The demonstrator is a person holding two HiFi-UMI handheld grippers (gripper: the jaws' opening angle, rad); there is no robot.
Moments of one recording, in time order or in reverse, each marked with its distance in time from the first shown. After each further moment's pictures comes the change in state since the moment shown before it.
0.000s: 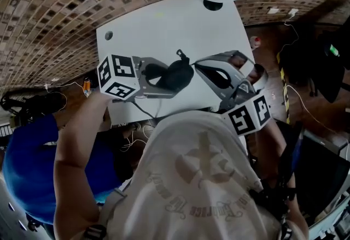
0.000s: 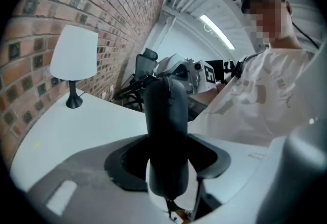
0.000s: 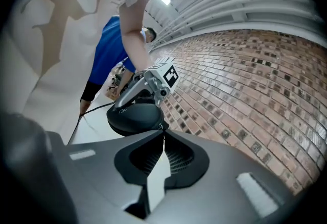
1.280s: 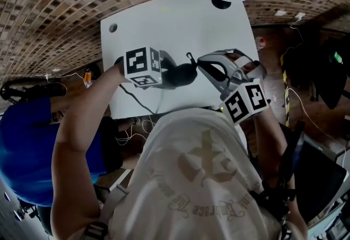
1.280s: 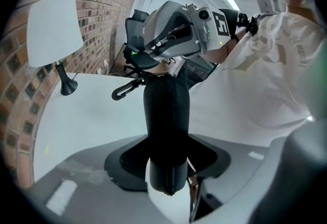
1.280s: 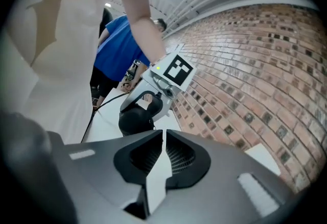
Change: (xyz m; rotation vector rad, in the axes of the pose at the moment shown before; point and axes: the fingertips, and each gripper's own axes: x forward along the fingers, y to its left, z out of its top) left arm 0.026 0.040 -0.065 0.086 0.422 0.020; right arm 0.035 0.030 -0.037 0.051 0.112 0.199
